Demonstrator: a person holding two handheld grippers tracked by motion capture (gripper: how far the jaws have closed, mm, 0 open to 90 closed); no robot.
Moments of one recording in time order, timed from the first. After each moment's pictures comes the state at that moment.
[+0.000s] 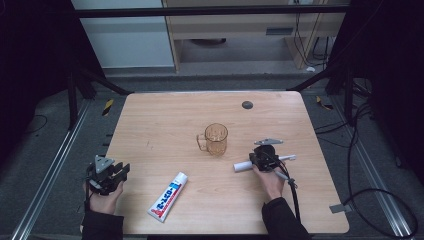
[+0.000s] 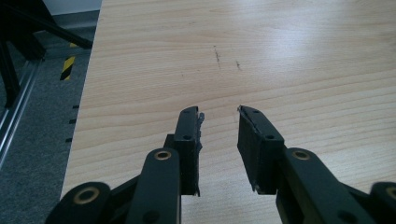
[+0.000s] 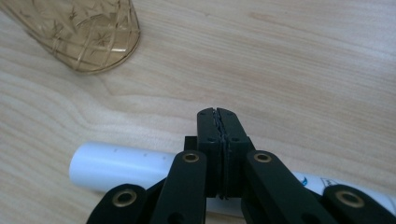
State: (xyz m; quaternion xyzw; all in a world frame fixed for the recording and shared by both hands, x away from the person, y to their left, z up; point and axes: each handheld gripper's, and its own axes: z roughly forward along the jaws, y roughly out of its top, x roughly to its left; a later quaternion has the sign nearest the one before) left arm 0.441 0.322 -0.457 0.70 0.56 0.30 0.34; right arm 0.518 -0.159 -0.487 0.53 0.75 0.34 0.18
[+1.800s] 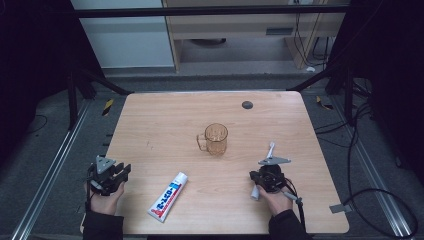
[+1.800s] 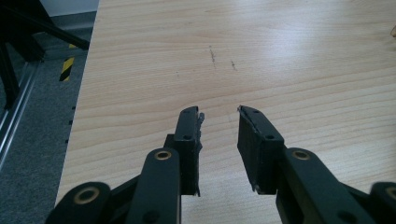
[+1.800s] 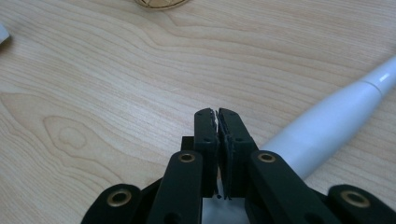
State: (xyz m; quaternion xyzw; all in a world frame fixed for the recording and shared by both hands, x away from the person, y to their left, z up) left arm 0.439 0.318 -0.455 0.70 0.55 0.30 0.34; right arm 0.458 -0.169 -0.489 0.49 0.78 0.36 0.14
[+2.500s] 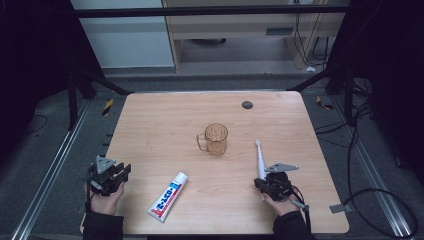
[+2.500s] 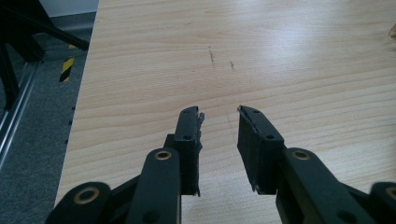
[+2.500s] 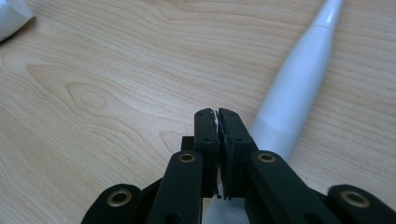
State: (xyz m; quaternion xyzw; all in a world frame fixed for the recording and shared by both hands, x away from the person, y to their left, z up) left arm 0.438 0.317 -0.455 0.70 0.55 0.30 0.34; right arm 0.434 -0.183 -0.487 0.49 0.78 0.36 0.12
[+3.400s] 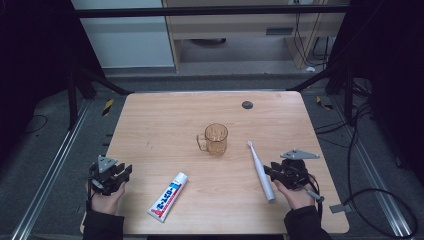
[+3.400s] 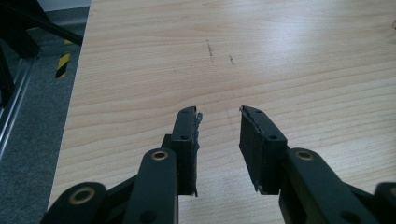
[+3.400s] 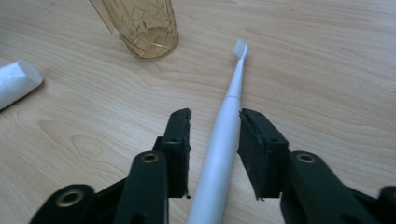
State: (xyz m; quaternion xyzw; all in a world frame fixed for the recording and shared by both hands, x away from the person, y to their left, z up) left arm 0.442 0.318 -0.459 0.71 0.55 0.29 0.34; right arm 0.440 -0.210 -0.427 0.51 0.75 0.39 0.17
